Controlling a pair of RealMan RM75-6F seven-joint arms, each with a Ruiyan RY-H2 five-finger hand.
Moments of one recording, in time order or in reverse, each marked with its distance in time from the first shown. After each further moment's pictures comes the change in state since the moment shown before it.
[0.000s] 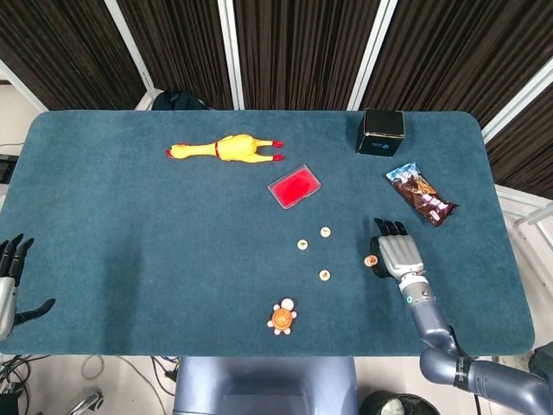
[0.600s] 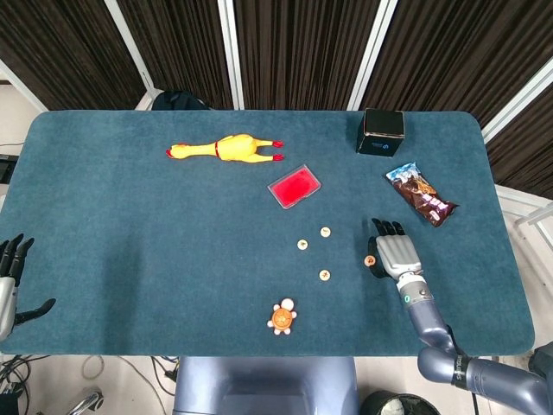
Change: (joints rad) left arm -0.001 0.000 0.000 0.000 -0.001 -0.001 0.000; right arm 0.013 -0.003 0.003 -0.005 0.023 -0.006 -0.009
